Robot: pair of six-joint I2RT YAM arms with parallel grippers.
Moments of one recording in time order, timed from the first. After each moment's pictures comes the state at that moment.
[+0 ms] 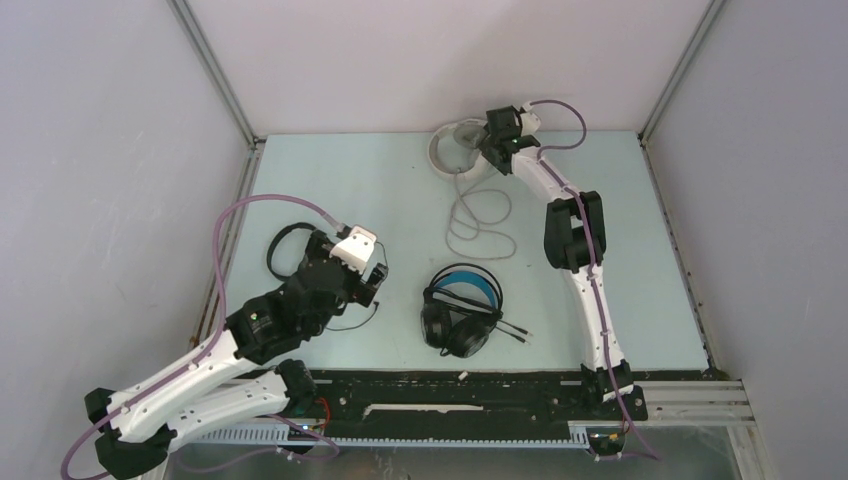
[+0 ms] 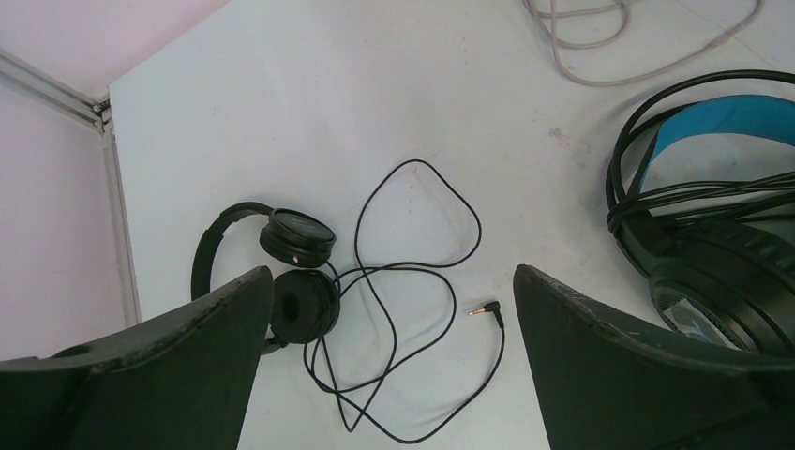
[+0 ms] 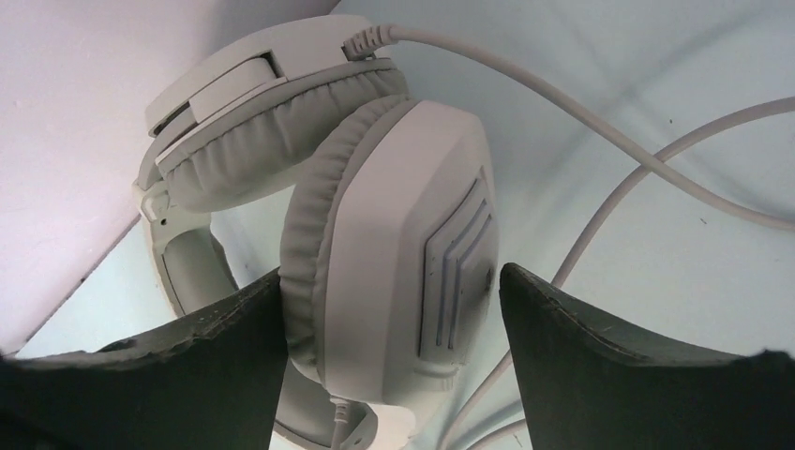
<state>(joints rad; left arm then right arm) -0.97 0.69 0.80 -0.57 -0.63 0.04 0.32 2.54 2.27 -0.44 0.26 0.95</state>
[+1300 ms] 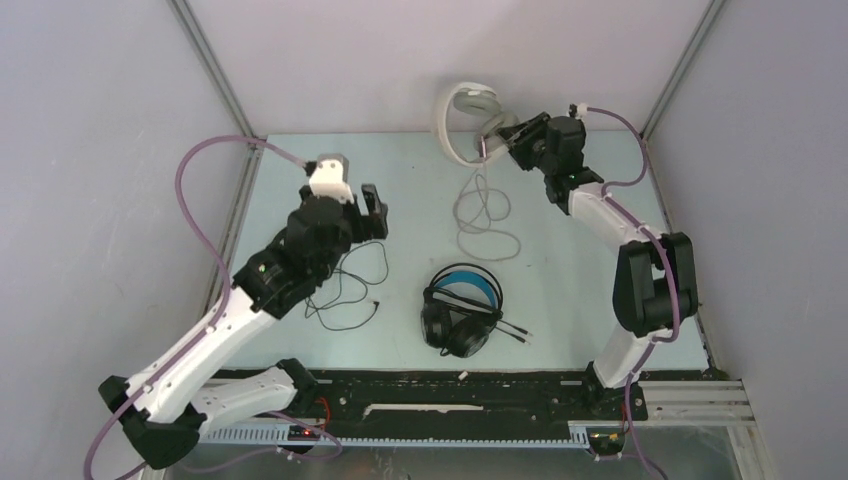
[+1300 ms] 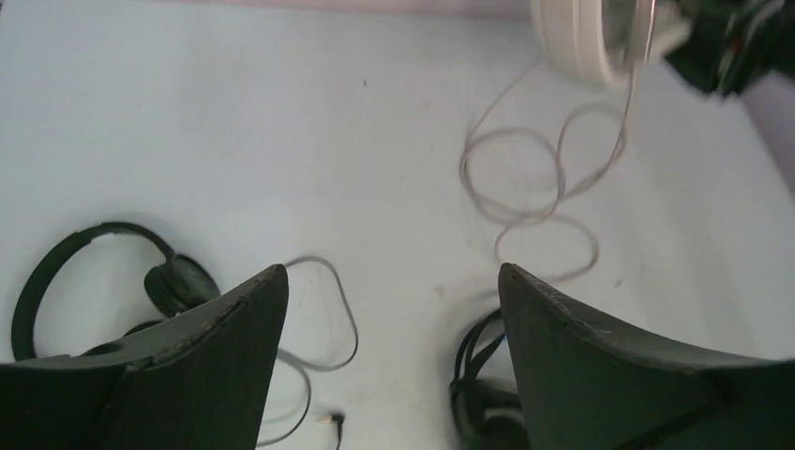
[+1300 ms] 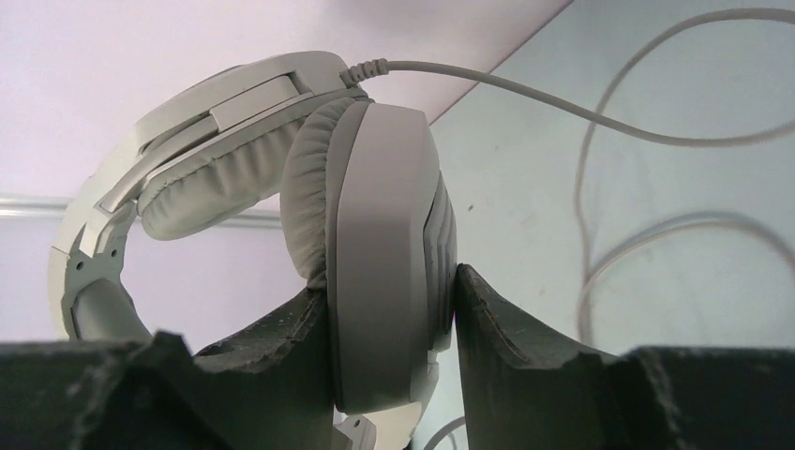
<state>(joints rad) -0.76 0.92 1.06 -0.47 -0.51 -0.34 0.23 1.78 1.34 0.16 -0.09 1.10</state>
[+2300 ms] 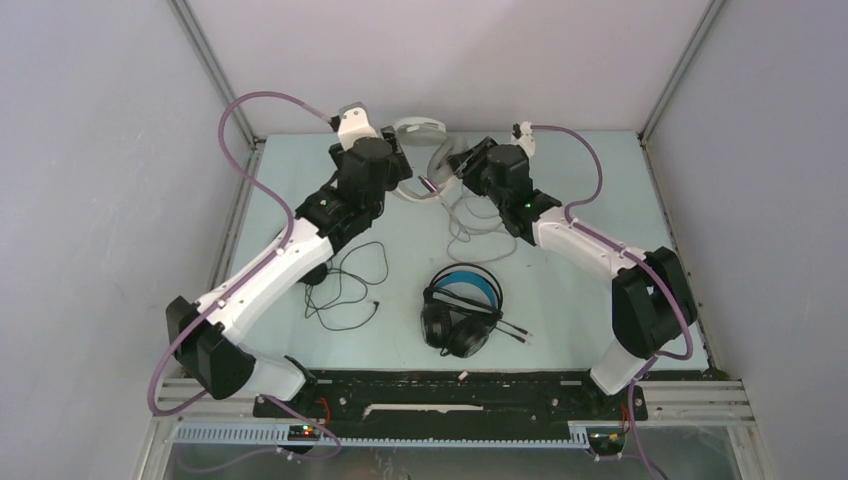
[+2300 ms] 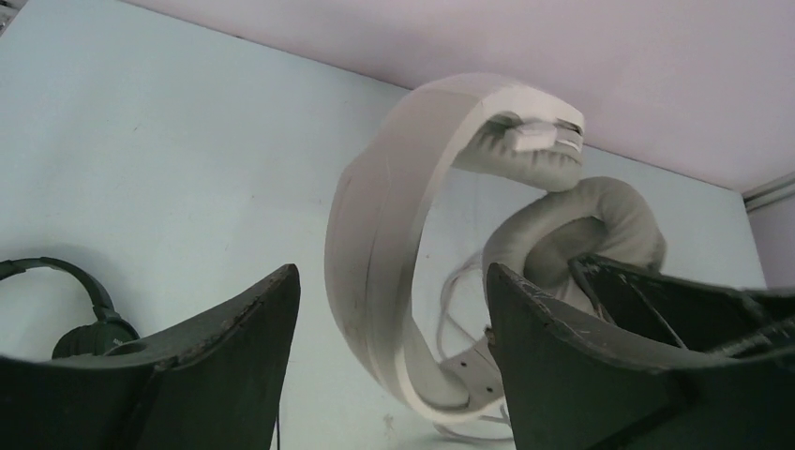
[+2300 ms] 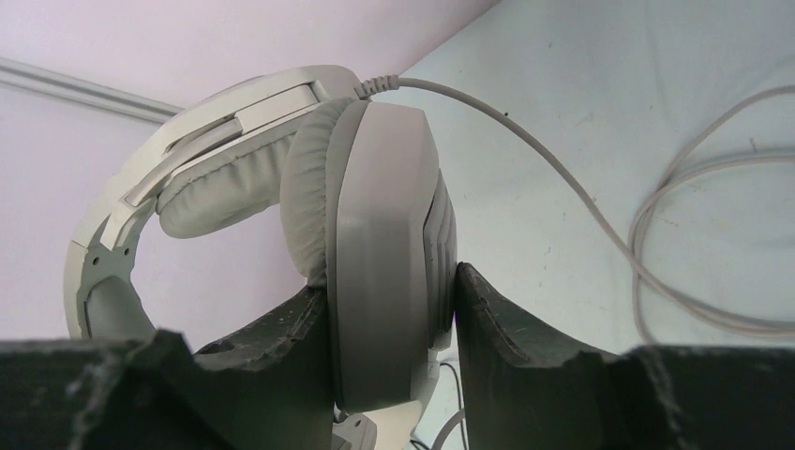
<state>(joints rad) -0.67 1.38 1.36 -0.31 -0.67 -0.53 0.56 1.67 1.24 0.16 0.18 1.05</state>
